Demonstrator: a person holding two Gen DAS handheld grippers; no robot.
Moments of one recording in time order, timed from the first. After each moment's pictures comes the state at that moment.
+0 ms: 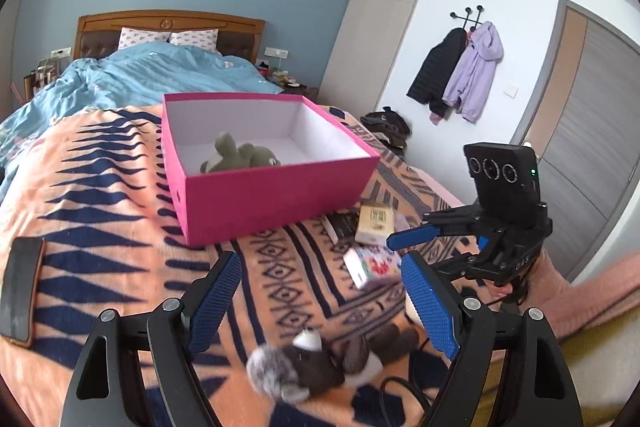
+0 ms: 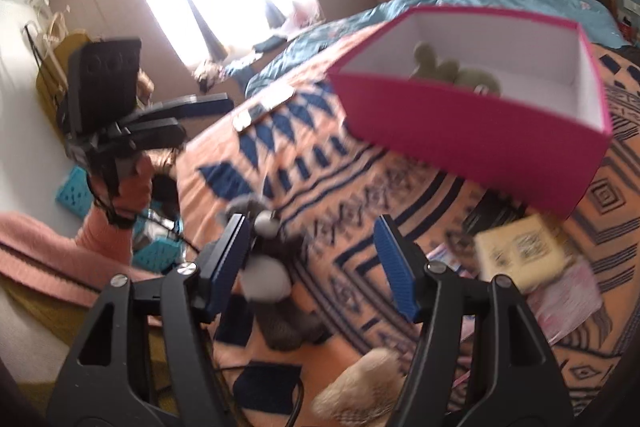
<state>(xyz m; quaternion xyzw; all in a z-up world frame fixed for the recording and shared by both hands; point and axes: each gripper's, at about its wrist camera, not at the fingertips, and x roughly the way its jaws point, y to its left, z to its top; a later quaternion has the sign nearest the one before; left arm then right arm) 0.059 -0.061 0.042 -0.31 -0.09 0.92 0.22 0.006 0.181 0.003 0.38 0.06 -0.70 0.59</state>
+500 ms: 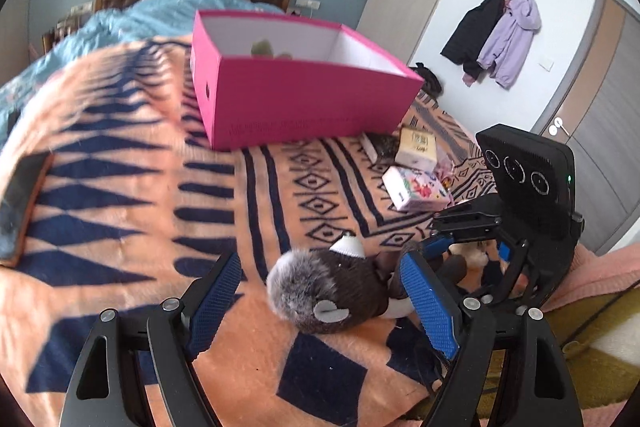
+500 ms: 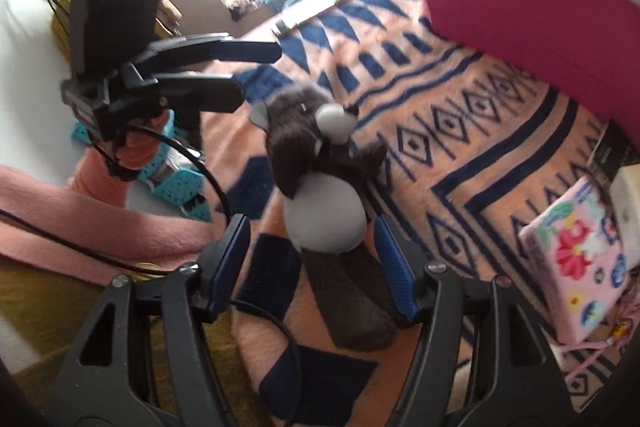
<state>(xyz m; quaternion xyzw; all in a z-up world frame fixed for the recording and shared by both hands) 0.064 -0.064 -0.025 -0.40 -0.10 0.89 0.18 0.055 0.127 -0.068 0.45 0.14 -0.62 0.63</state>
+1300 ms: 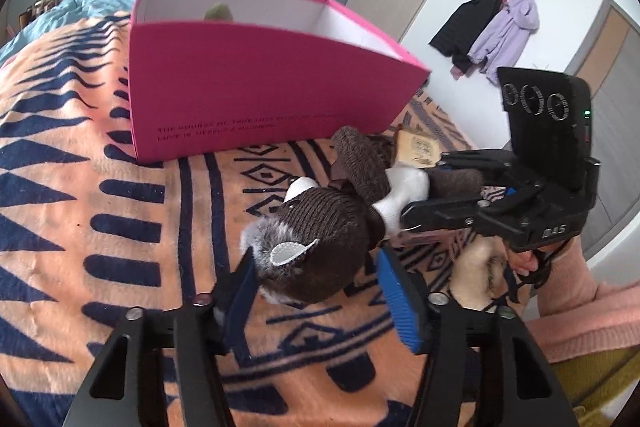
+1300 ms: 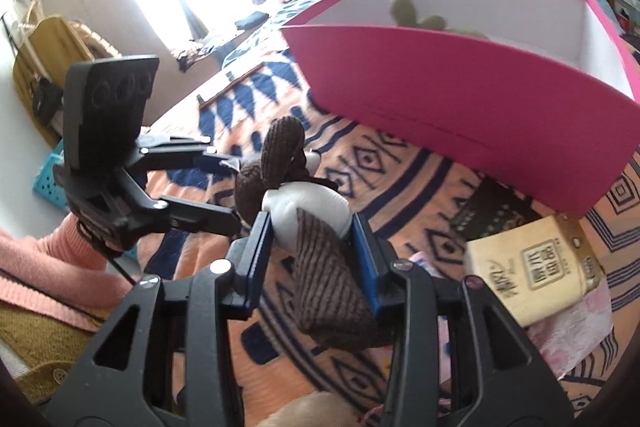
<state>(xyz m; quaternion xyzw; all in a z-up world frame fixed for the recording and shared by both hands) -0.007 -0.027 -0.052 -0.43 -0.12 0.87 0.21 -0.029 0.163 -0.036 0.41 0.09 -0.71 0.56</state>
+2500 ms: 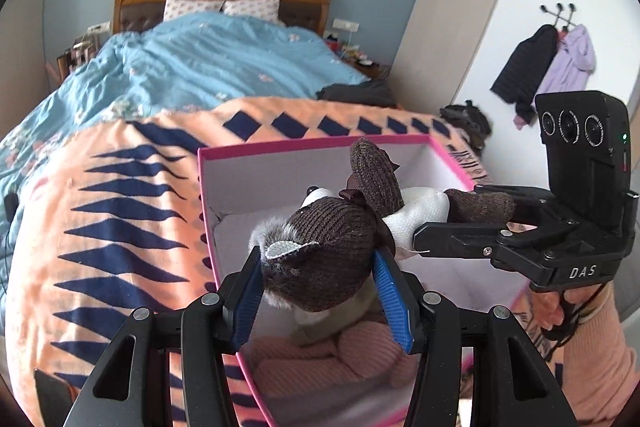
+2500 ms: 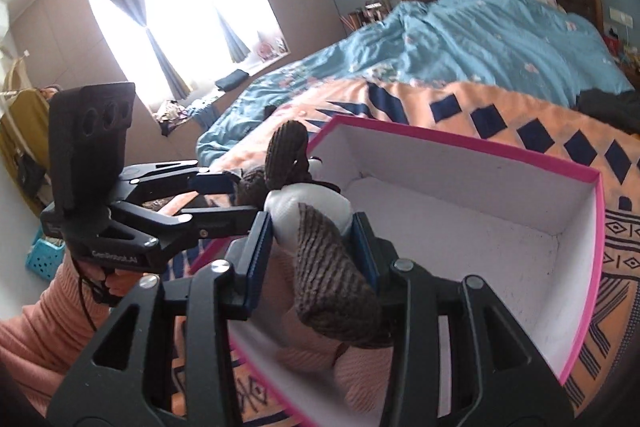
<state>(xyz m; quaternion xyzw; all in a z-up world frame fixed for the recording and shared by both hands) -0.199 -0.094 0.044 -0.39 -0.08 0.91 0.10 -0.197 0.073 0.063 0.37 0.03 -0.75 0.55</state>
